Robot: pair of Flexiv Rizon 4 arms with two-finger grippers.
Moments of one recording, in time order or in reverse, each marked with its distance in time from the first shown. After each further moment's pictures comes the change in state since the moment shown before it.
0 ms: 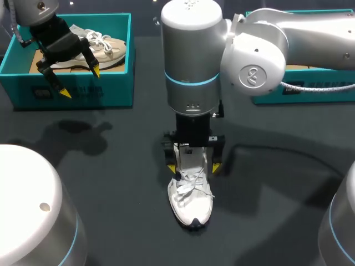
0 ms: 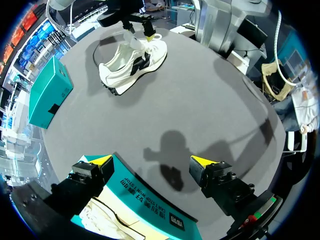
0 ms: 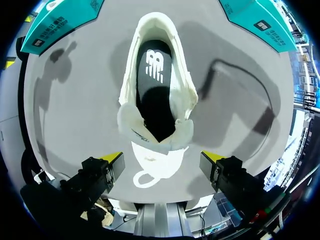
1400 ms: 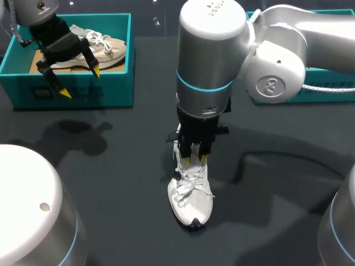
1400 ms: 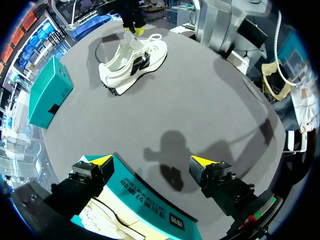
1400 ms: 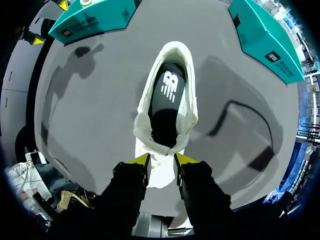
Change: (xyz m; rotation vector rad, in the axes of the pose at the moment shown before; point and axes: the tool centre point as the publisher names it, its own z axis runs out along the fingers) left arm 0.000 0.000 0.000 0.000 0.000 0.000; right arm -0.003 0.020 -0.014 -0.164 0.065 -0.213
